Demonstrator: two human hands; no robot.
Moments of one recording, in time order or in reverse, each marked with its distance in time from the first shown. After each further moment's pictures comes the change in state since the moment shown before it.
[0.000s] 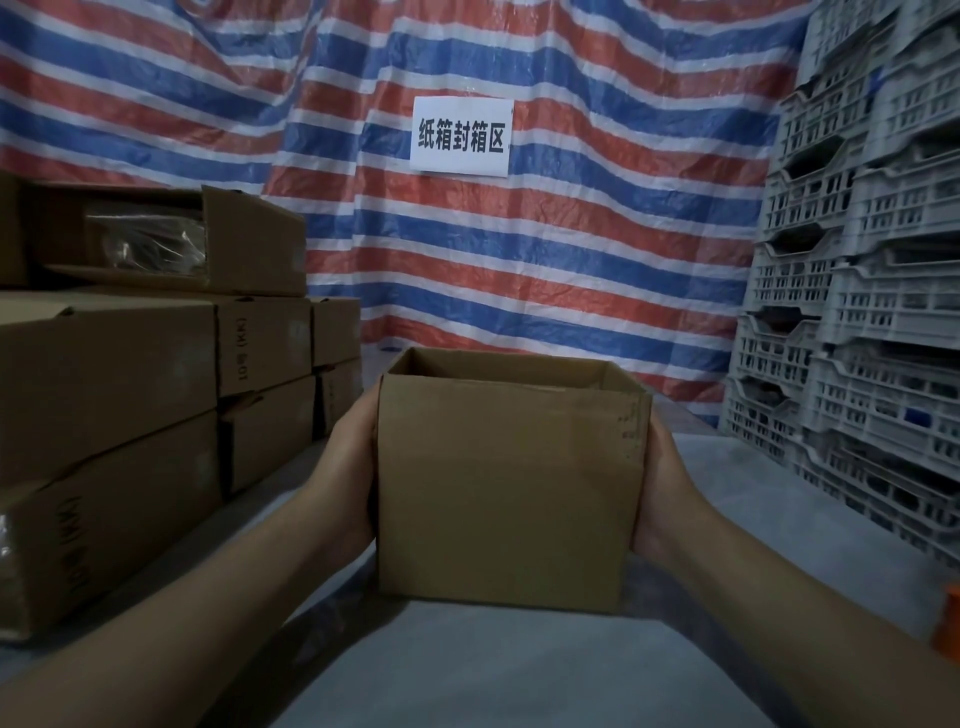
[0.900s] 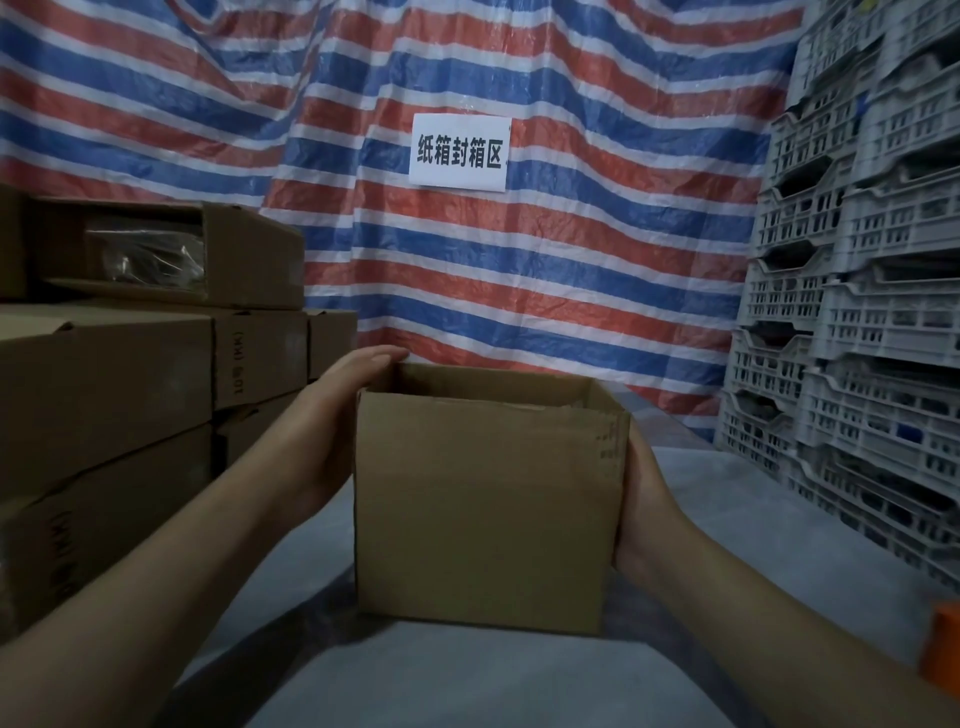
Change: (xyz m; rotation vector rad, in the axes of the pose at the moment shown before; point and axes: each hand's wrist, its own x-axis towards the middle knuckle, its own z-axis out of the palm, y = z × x) left_hand -0.007 0.046 -0.009 0.205 -0.123 0.109; right_hand -0.002 0.001 0.007 -0.041 0.005 -0.026
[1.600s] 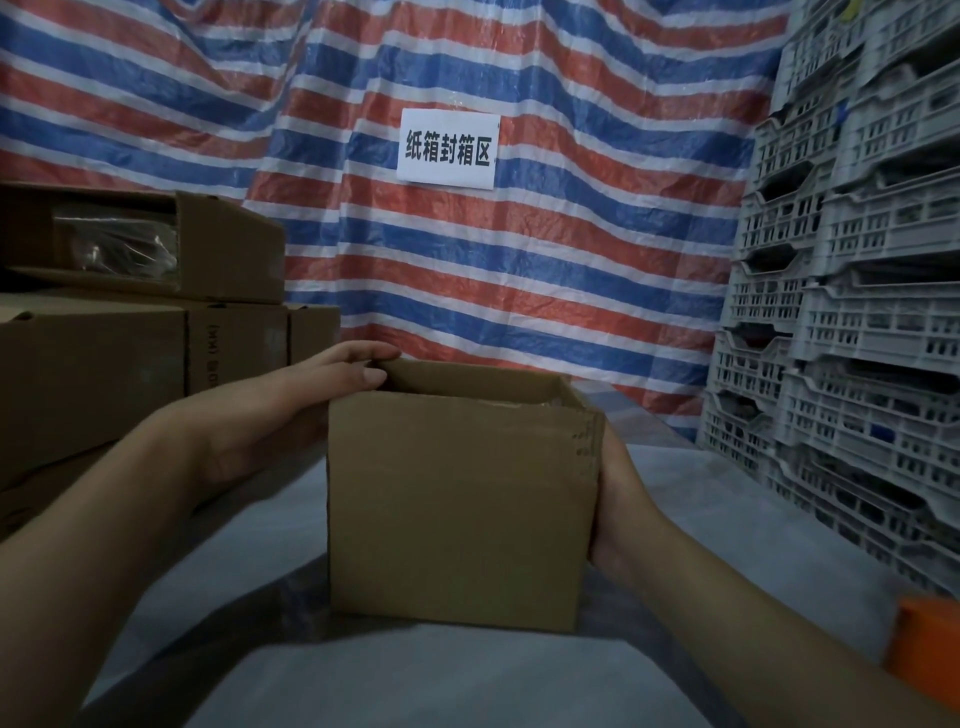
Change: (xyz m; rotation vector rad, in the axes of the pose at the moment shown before) left_hand 0.027 0.011 -0.015 0.287 -0.198 -0.102; right_hand 0.005 0.003 -0.002 -0.005 -0.049 0.077
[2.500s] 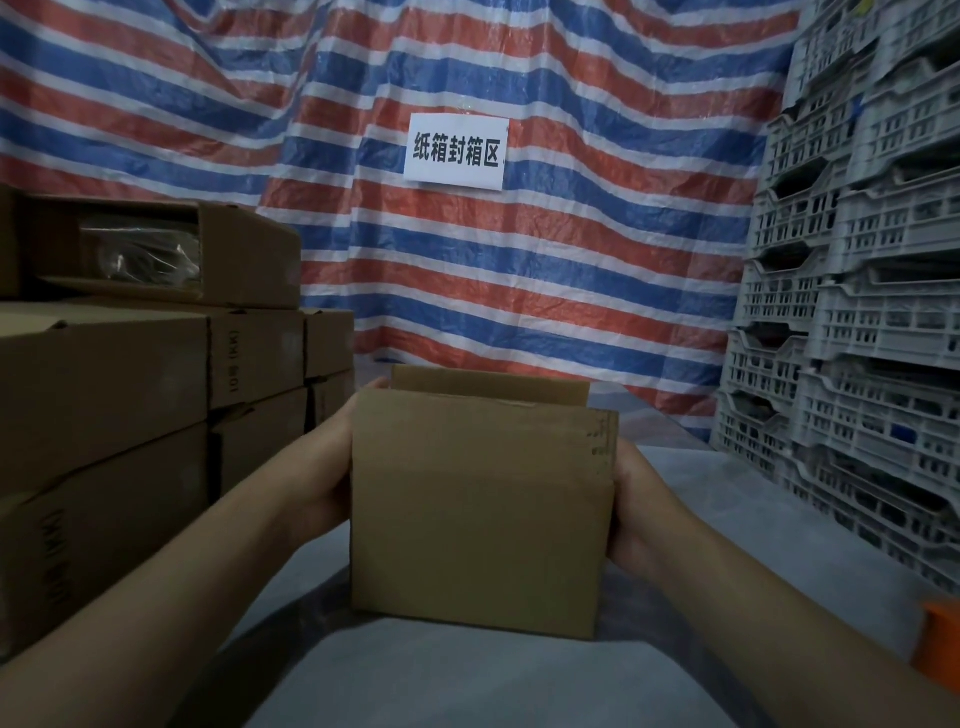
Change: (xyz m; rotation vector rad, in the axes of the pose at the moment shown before) left_hand -0.008 -0.030 0.030 -0.341 0.116 -0.090; right_hand -0.007 -0.005 0.002 -0.091 0.019 0.040
